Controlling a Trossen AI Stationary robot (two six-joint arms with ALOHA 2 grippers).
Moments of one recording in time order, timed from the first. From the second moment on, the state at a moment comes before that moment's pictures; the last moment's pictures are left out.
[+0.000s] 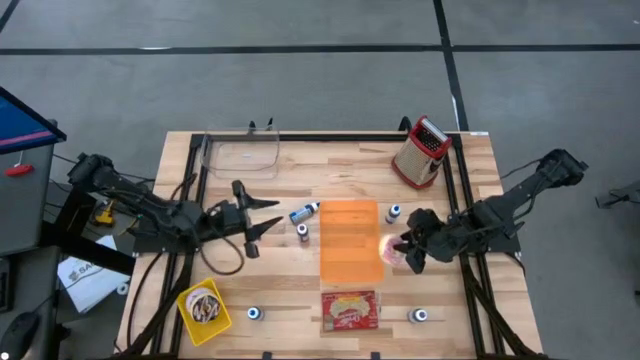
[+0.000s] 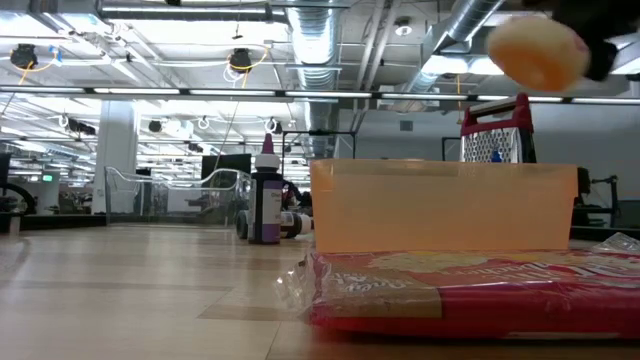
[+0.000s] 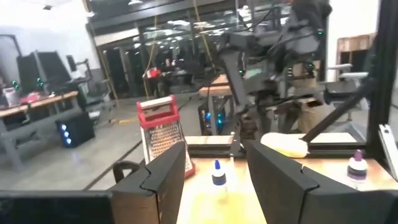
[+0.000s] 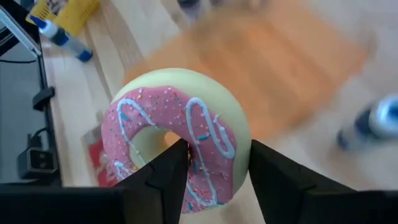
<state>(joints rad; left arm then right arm) -0.43 0.98 0.58 0.53 -0.71 0.20 0.57 1.01 0.83 -0.73 0.47 1.00</state>
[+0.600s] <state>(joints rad) -0.42 1.24 0.76 0.48 -0.97 -0.03 0.53 1.43 1.16 -0.72 0.83 0.50</state>
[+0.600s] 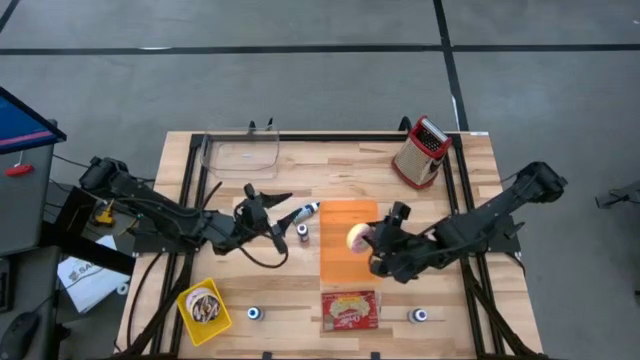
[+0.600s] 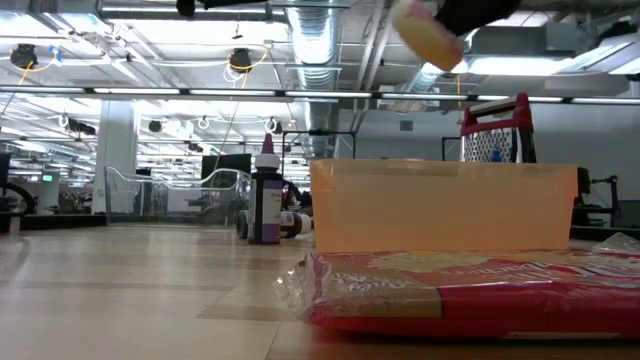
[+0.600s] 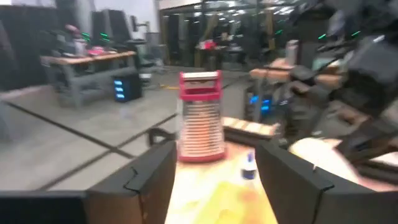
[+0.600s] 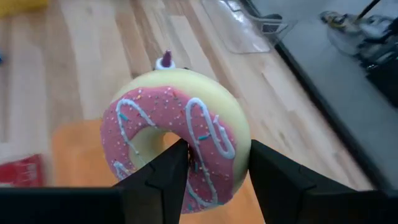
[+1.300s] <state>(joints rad) -0.41 1.26 0.76 0.36 -0.83 -0.24 0.41 1.62 1.41 -0.51 0.84 0.02</state>
